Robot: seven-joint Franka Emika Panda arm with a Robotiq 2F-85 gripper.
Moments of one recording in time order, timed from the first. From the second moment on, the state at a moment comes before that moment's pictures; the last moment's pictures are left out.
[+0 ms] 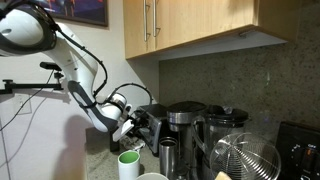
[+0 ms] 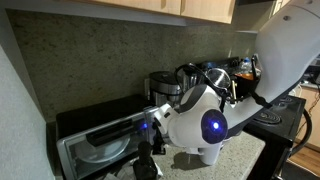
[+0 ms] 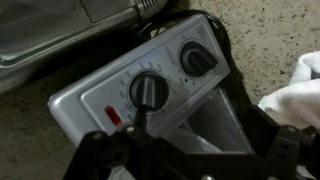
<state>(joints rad) 0.28 0.31 0.09 -2.15 -1.82 2.68 1.11</state>
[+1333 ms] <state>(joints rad) 0.27 0.30 0.20 -2.18 -1.75 2.37 1.10</state>
